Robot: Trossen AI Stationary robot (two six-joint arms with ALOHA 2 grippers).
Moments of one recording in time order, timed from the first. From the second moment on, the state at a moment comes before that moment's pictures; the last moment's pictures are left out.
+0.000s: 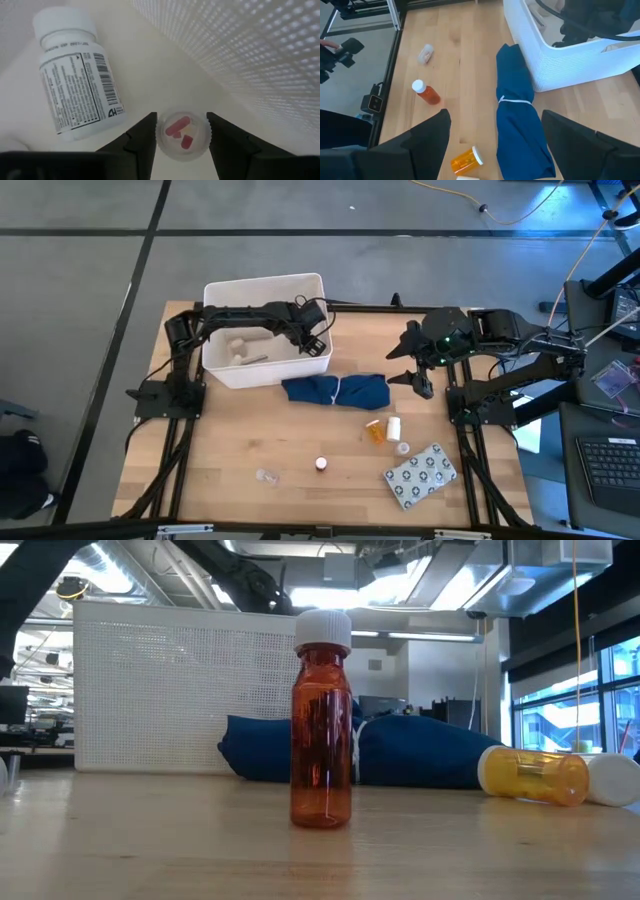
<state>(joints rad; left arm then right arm) 0.46 1.93 1.42 -0.69 -0.09 -0.44 0.00 1.19 1.51 -1.06 -0.07 0.13</state>
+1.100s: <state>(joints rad) 0.27 1.38 1.42 -0.46 0.20 -0.16 0.01 1.19 1.41 -0.97 -0.10 0.01</state>
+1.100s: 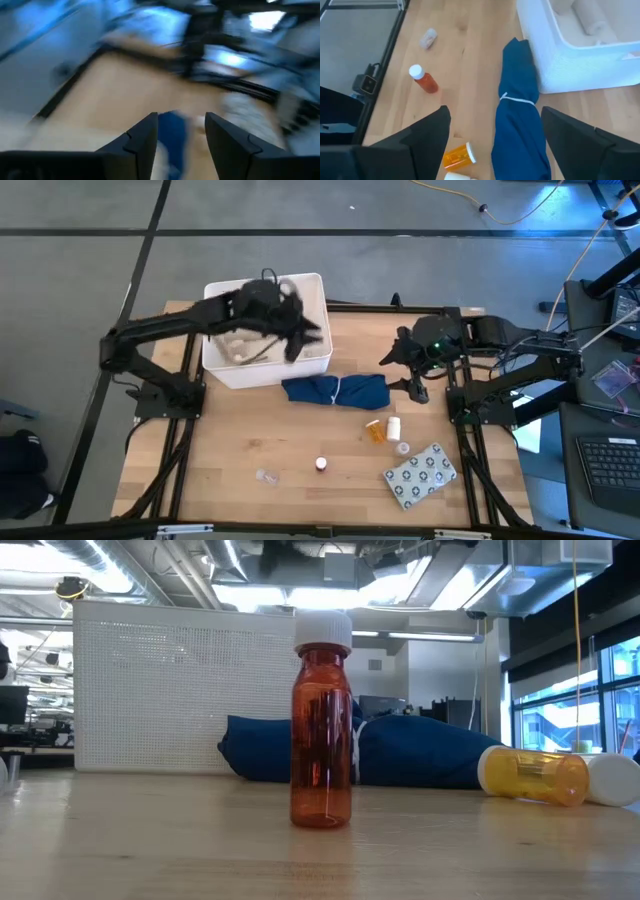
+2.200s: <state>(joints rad) -0.33 1.73 1.42 -0.30 0.07 0.11 0.01 1.19 1.25 -0.82 -0.10 0.00</state>
